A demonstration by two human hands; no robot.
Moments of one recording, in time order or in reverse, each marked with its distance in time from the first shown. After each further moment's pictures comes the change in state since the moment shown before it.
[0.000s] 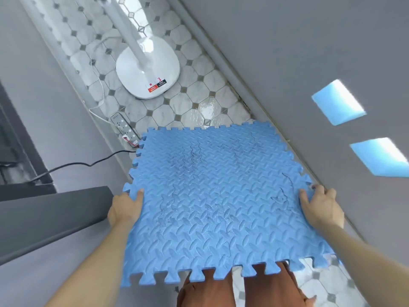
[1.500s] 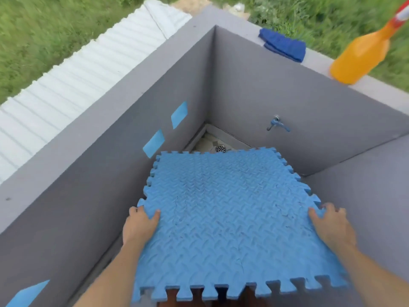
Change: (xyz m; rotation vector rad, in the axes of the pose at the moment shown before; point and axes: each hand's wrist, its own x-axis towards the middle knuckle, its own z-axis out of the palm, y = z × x) left_hand -0.701 0.265 0.269 1.141 -0.141 1.910; right_hand -0.597 0.471 0.151 1.007 0.127 1.814
